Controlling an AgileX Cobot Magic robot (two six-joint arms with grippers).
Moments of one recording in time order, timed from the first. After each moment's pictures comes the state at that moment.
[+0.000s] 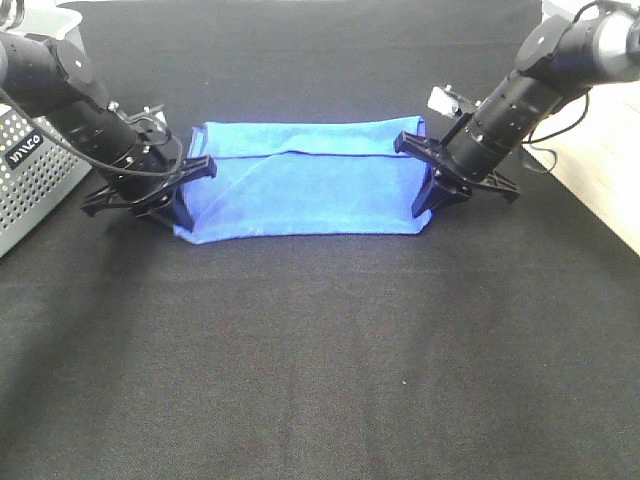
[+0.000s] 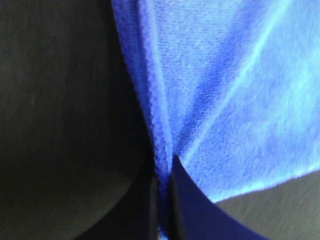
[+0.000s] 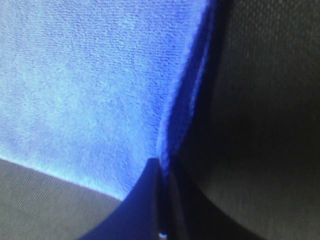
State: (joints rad) left arm -0.16 2.35 -1.67 -0.45 0.83 0.04; right arm 0.13 2.34 -1.70 0.52 0.90 -0.15
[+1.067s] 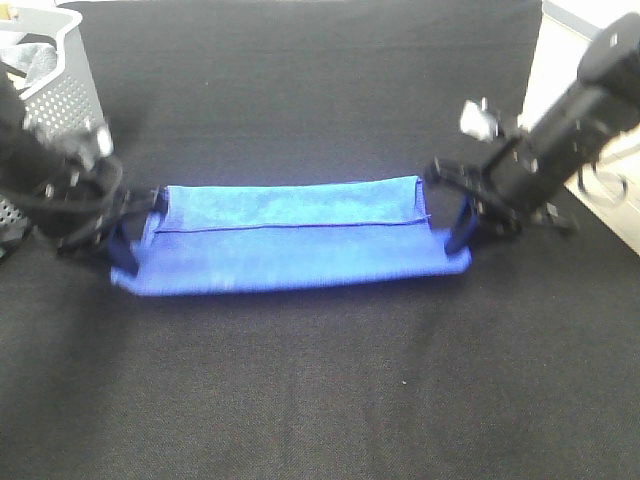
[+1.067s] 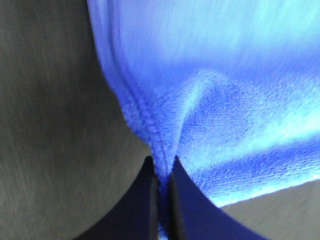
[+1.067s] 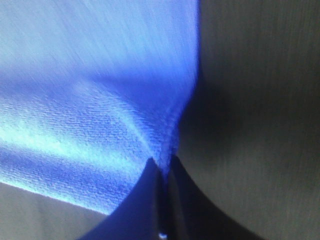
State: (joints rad) left arm -0.19 1.90 -1.13 -0.41 0.70 0.01; right arm 0.14 1.98 -1.22 0.53 0.79 -0.23
